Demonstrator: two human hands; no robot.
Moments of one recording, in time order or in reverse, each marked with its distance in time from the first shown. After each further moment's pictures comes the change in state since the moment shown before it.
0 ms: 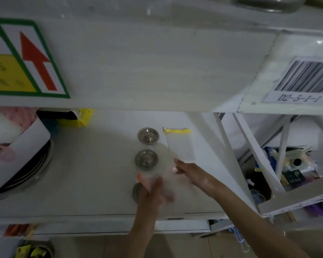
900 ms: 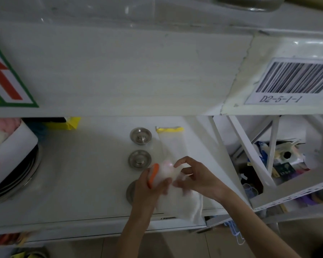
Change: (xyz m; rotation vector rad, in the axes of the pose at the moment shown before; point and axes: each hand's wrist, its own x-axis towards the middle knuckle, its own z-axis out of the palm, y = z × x) left_hand 0.011 0.018 0.011 0.245 -0.032 0.136; right_hand -0.036 0.017 -0.020 0.074 -0.034 -0.332
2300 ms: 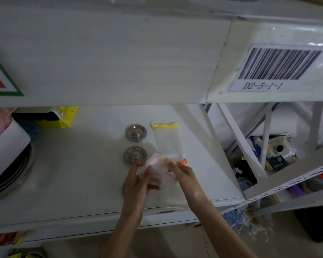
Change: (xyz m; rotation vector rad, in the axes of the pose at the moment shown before) left_hand -0.009 0.000 -0.008 -0.183 0.012 0.080; right_hand -0.004 0.003 0.054 0.362 0.323 0.010
